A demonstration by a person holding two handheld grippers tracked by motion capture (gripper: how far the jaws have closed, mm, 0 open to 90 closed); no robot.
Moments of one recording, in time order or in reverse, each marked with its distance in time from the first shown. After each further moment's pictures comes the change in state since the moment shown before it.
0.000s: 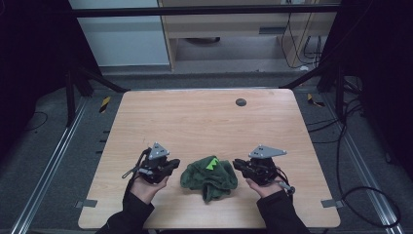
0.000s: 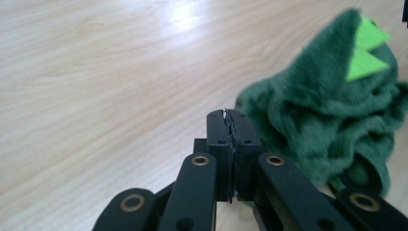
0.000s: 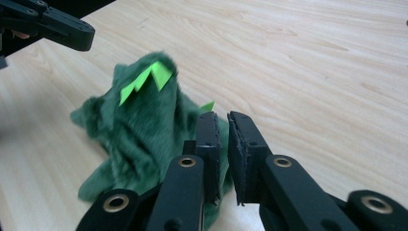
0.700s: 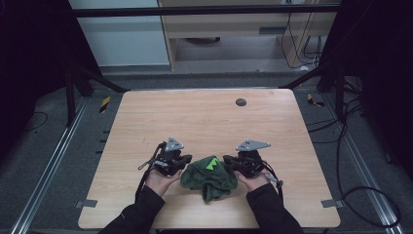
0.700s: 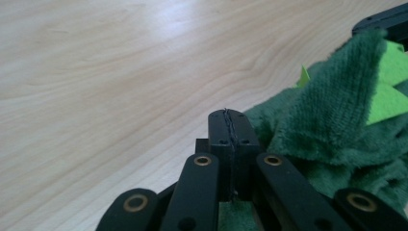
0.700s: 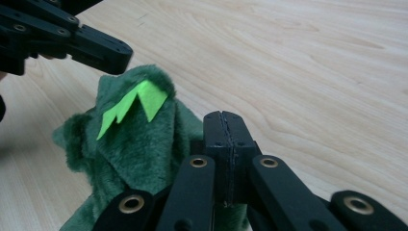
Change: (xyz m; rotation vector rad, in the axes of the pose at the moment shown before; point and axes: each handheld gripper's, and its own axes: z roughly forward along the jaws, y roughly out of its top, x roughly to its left) left arm -0.010 0.011 0.044 0.034 -0.061 0.013; right arm 0.002 0.007 0.041 0.032 0.029 0.019
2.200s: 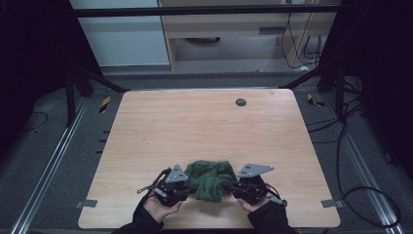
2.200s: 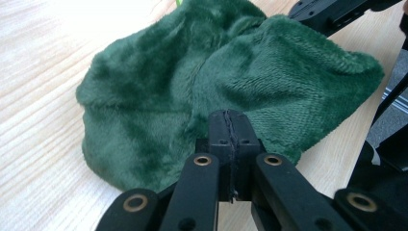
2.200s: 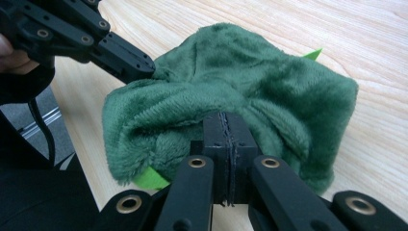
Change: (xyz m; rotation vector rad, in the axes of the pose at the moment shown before) left arm -0.052 -0.043 -0.032 0.050 -0.162 0.124; right arm 0.041 -0.039 -0.036 0.053 0.132 -0.051
